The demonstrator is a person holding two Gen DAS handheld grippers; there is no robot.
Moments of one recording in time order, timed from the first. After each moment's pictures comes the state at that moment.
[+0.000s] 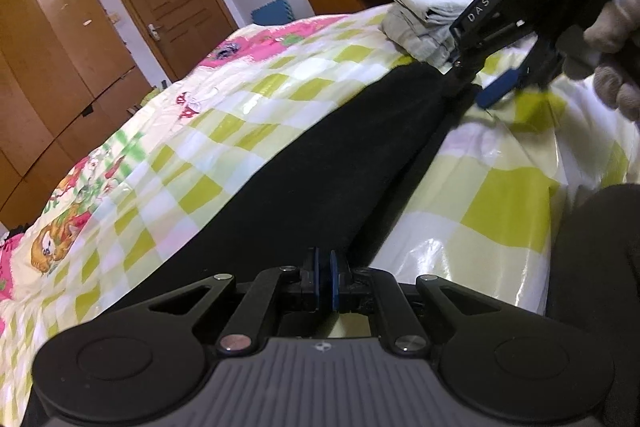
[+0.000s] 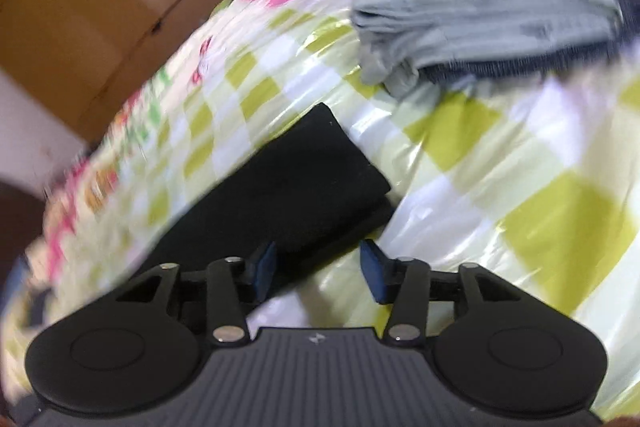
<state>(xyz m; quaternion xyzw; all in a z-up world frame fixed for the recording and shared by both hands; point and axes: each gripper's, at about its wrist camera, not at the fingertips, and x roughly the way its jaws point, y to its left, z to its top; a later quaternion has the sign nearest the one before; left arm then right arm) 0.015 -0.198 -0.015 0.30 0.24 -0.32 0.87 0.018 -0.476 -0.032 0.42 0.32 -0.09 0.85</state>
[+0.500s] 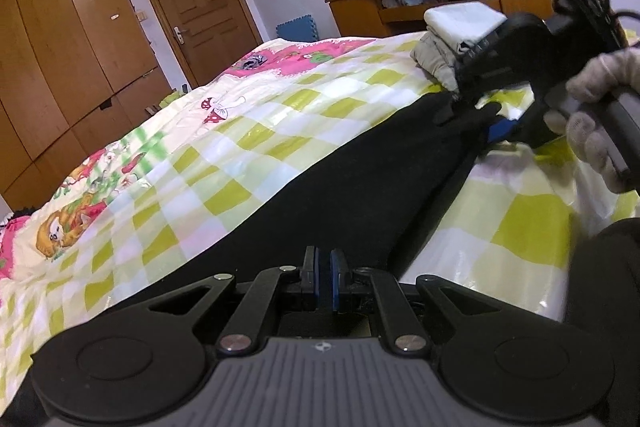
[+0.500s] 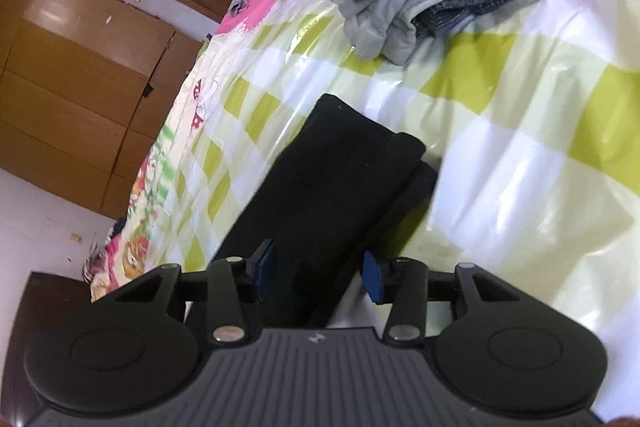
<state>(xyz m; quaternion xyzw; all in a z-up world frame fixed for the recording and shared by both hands) 0.025 -0.177 -0.008 0.26 0.22 -0.31 0.89 0.041 -0.468 -0.052 0.50 0.27 -0.11 0.82</state>
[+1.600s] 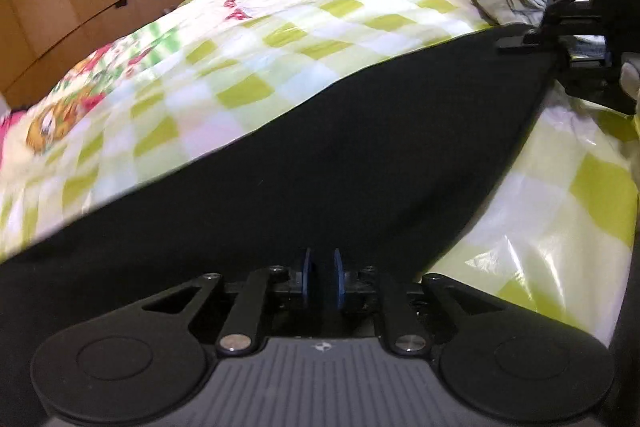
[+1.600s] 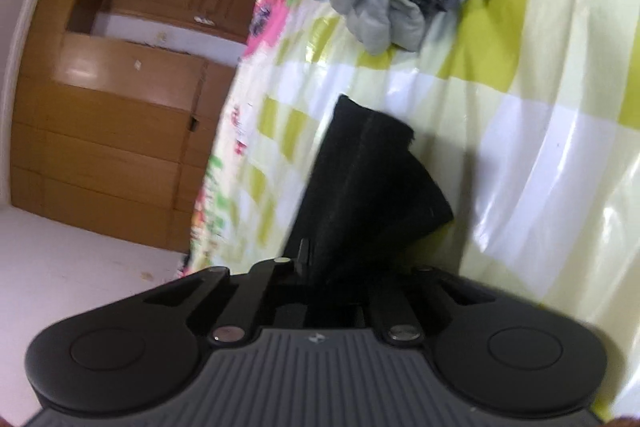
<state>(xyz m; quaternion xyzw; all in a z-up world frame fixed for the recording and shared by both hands) 0.061 -0.155 -0.038 0.20 0.35 -0.26 0.88 0.037 -0.481 -0.067 0.59 0.20 -0.05 0.78</state>
